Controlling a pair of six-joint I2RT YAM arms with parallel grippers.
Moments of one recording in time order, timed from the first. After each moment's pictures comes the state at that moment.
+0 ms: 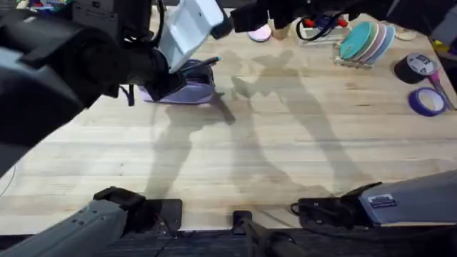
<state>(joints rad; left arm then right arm) -0.29 1.15 0.95 -0.72 -0.01 0.75 0.32 1.64 1.39 -0.43 -0.46 -0.14</state>
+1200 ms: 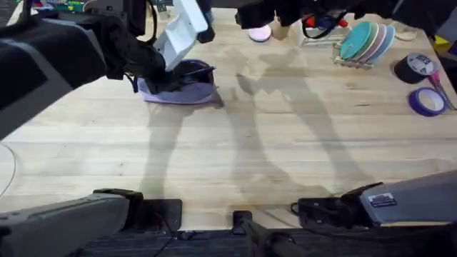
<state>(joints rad) -0.12 1.42 0.95 -0.59 0.19 0.96 0.28 1.64 1.39 -0.43 -0.45 -0.14</state>
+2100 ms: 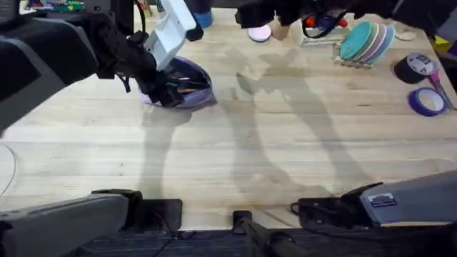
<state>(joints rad) -0.05 1.43 0.95 -0.60 0.19 0.99 0.28 1.64 1.39 -0.43 -0.45 -0.14</state>
